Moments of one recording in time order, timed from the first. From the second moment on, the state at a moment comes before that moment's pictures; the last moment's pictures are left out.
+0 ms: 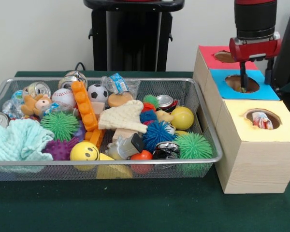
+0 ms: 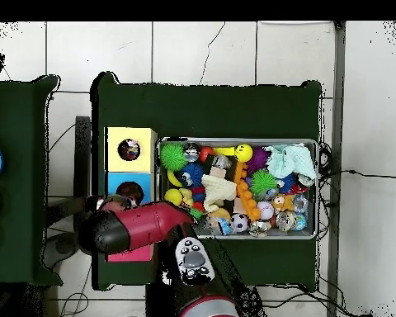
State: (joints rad) arm -0.12 -0.73 0.28 1.94 -0.13 0.19 1.95
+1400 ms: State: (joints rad) arm -0.48 -0.70 0.58 2.04 -0.27 0.25 1.95
